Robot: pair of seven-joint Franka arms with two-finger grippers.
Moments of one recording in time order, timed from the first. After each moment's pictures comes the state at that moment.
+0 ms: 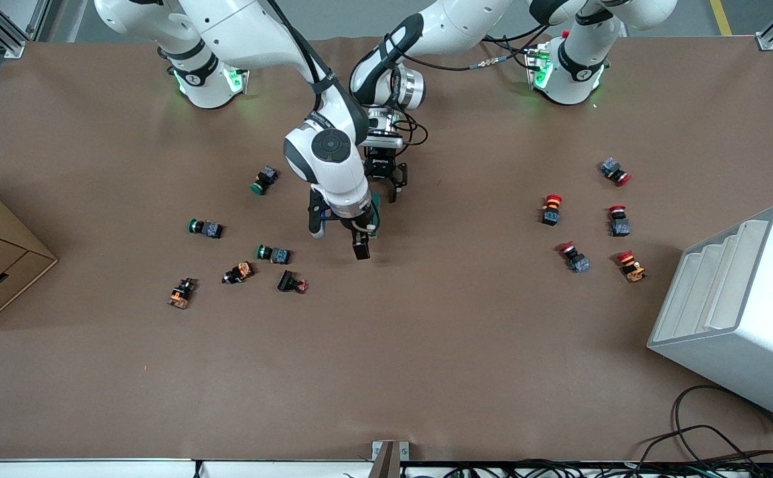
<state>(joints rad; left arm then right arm) -0.94 0.81 -0.34 -1.94 1.90 2.00 -2.56 0.82 0.60 -0.08 -1.83 0.00 2.62 2.25</state>
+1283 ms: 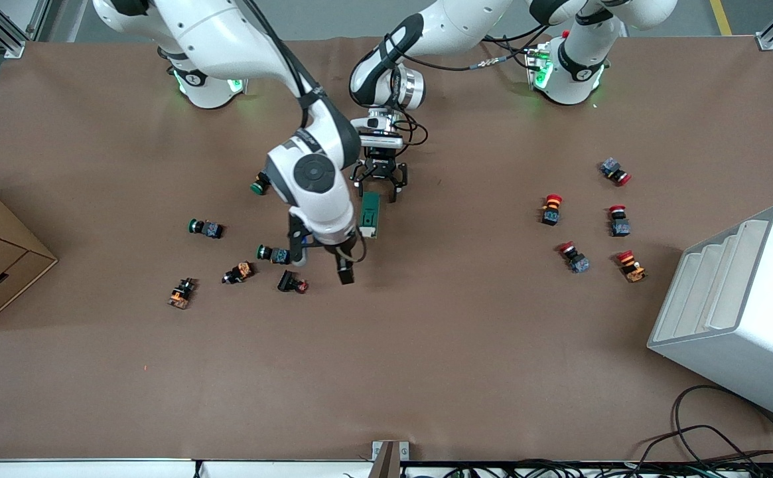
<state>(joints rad) -0.94 0.81 -0.34 -1.94 1.90 2.00 -2.56 0.68 0.59 -0.08 -1.64 0.00 2.34 1.96</state>
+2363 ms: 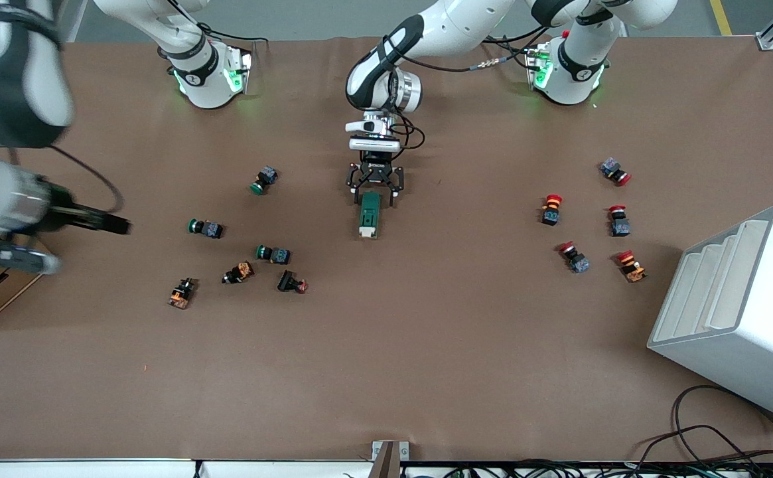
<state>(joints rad) -0.93 0.81 -0.34 -1.89 1.88 2.00 -2.56 0.05 0.21 -0.09 -1.51 0.03 1.52 0.16</state>
